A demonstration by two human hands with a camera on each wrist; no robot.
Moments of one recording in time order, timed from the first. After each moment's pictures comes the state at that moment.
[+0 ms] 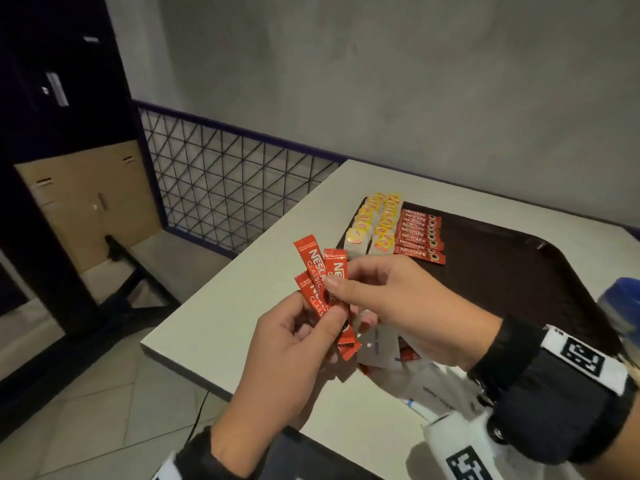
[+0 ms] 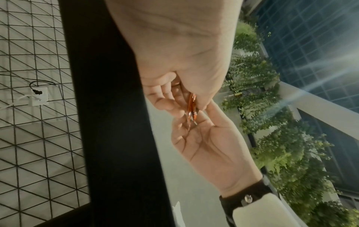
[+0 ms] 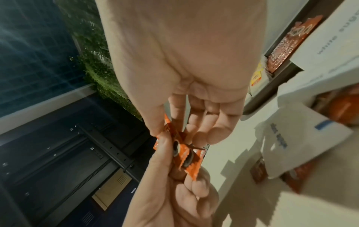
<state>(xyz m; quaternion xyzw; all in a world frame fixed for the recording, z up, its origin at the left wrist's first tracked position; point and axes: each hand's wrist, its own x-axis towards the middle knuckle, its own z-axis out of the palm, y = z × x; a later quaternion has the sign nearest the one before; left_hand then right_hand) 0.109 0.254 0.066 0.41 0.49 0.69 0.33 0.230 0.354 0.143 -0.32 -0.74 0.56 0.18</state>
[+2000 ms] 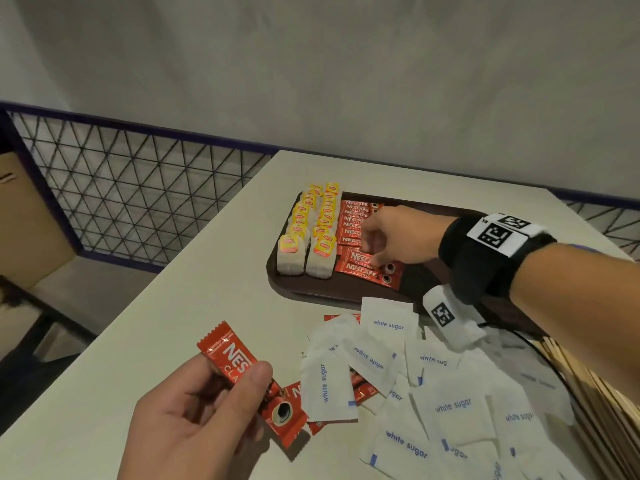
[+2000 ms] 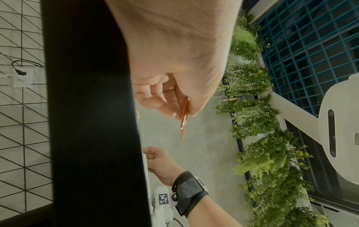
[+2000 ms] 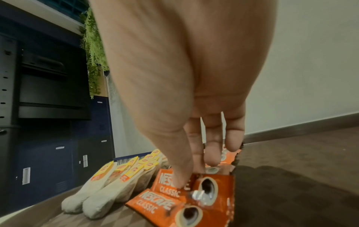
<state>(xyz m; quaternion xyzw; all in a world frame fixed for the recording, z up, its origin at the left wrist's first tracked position) 0.047 0.301 -0.035 0.27 0.65 0.57 0.42 0.266 0.540 0.139 -0.45 -0.88 0.10 -0.05</state>
